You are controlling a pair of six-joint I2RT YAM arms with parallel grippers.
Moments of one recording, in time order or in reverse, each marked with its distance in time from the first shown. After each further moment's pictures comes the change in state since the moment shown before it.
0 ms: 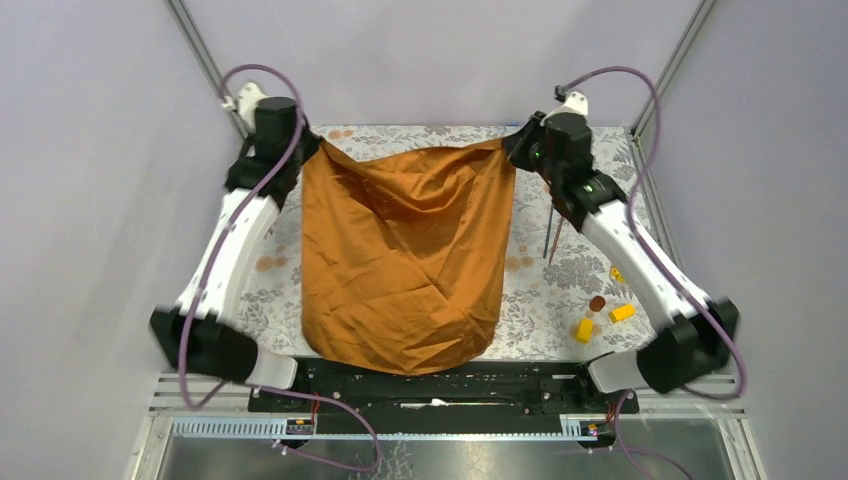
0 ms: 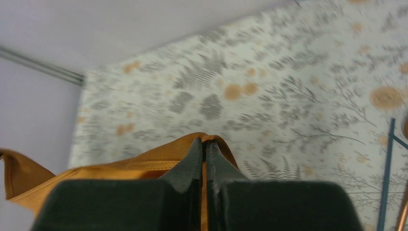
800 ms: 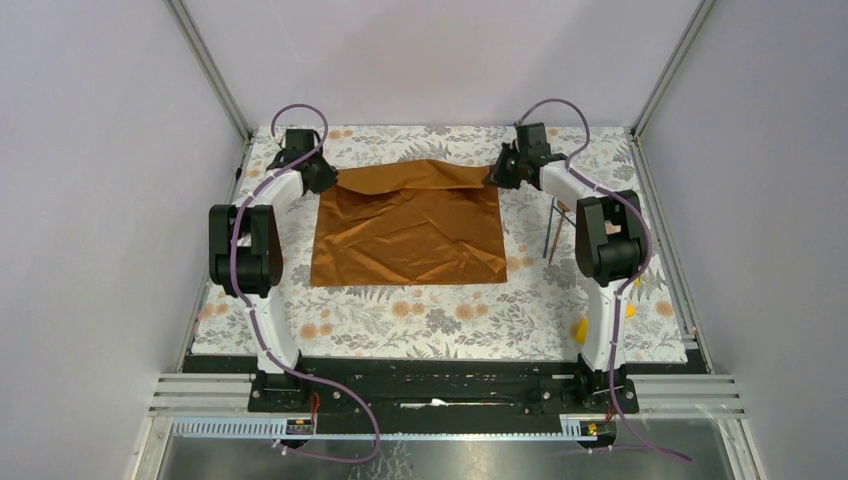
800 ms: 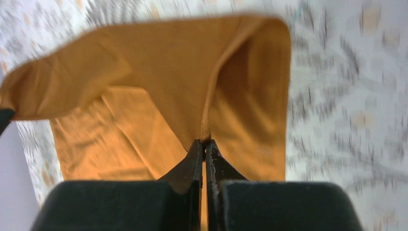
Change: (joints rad) left arm 0.165 0.570 -0.049 0.275 0.344 0.087; right arm -0.156 0.766 0.320 -0.018 -0.368 -0.024
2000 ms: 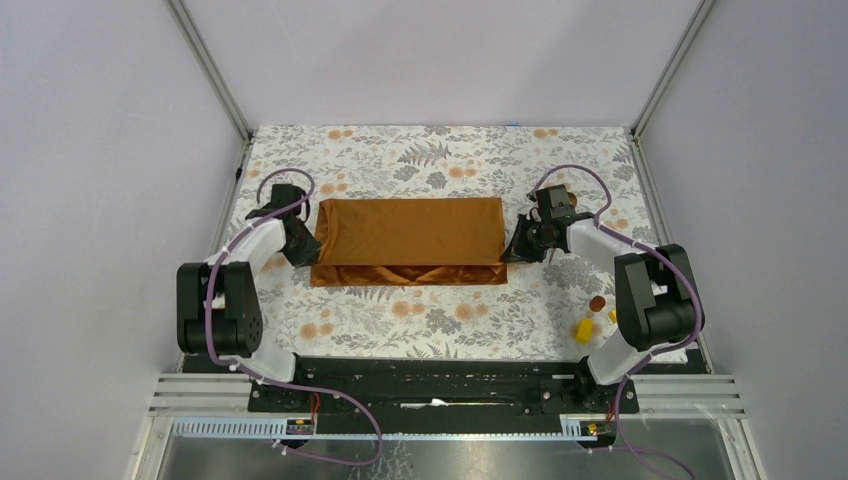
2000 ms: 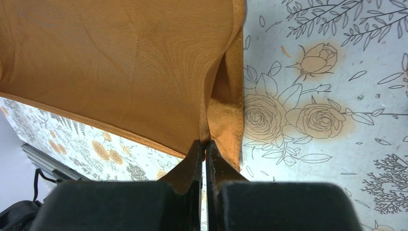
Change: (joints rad) left arm 0.039 -0.428 -0.520 -0.375 -0.082 0.050; right arm 0.000 -0.545 -0.759 -0.124 -0.111 -0.051
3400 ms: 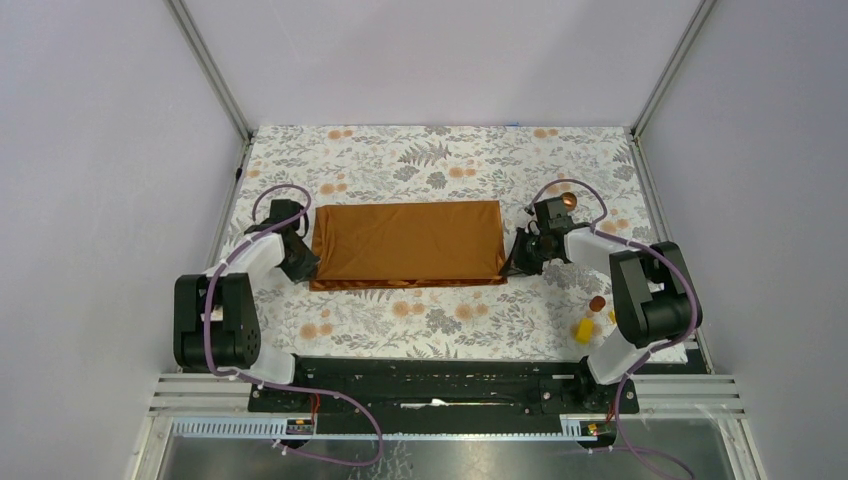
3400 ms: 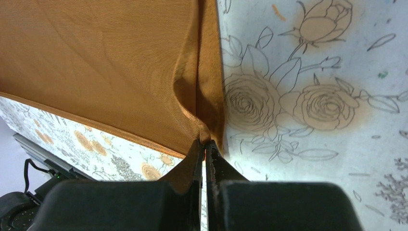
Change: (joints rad) left arm 0.014 -0.068 -0.127 0.023 -0.022 -0.055; right arm 0.001 0.034 -0.081 0.049 -0.032 -0.003
